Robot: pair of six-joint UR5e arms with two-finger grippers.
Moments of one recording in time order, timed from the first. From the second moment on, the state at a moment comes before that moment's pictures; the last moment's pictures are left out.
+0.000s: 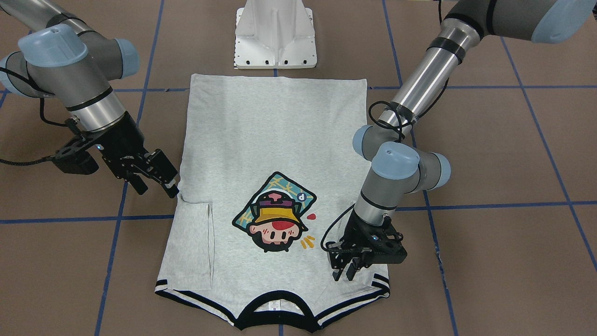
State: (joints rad) left arm -0.77 -2.49 -0.78 -2.65 -1.67 -1.26; right arm 0.82 -1.18 1.72 -0.99 1.83 1.54
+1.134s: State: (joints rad) left arm -0.76 -1.95 -1.64 -2.46 -2.01 -1.46; right arm 0.25 -1.33 2.11 -1.45 1.50 1.99
